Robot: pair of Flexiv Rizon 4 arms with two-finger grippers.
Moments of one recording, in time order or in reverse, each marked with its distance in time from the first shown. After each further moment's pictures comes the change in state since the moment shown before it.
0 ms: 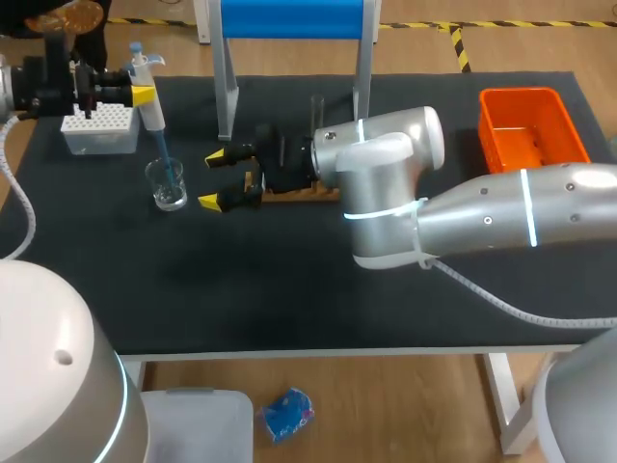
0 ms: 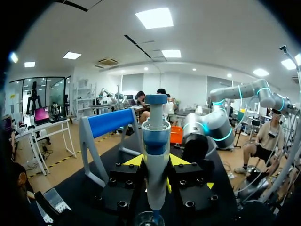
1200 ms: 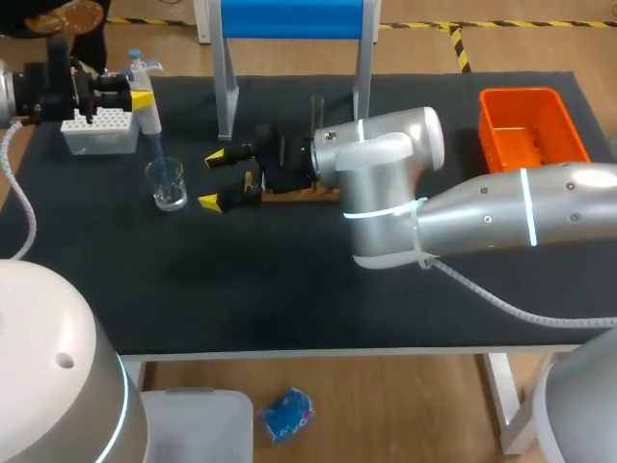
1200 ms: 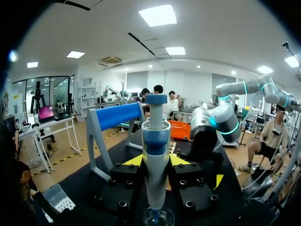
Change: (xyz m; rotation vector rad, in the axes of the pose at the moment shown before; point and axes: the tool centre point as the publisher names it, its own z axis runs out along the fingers) left arm -0.018 0.020 -0.002 -0.024 -0.046 0.004; right arm 0.000 0.000 0.000 -0.001 -0.001 0.000
